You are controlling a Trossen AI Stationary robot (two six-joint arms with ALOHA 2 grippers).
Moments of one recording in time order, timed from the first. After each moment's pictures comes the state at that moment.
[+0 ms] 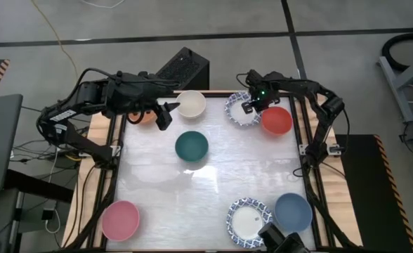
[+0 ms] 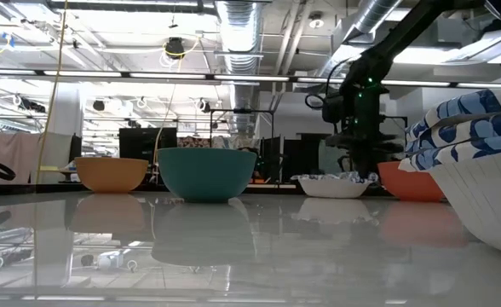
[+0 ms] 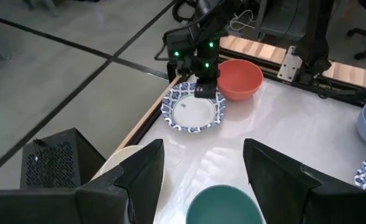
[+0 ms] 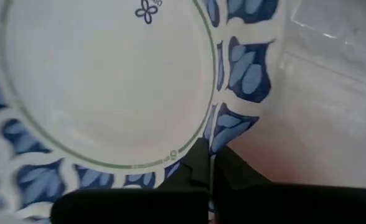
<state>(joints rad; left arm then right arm) 0.07 1.40 1.94 -1.04 -0.43 -0.19 -0.86 1.80 1.26 -0.92 -0.06 0.33</state>
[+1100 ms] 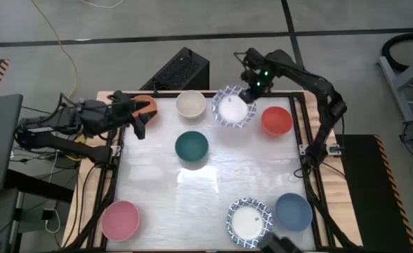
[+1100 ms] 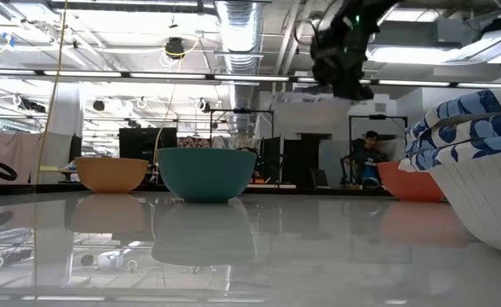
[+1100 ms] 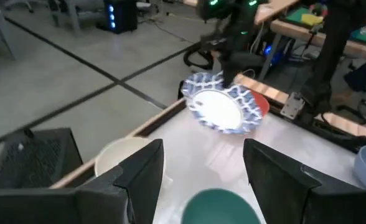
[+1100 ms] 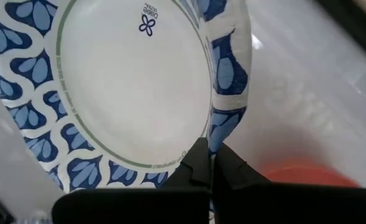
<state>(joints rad) -0.03 0.83 1.16 -0.60 -0.61 -0.32 -0.74 1.73 1.74 -1.36 -0.29 0.07</state>
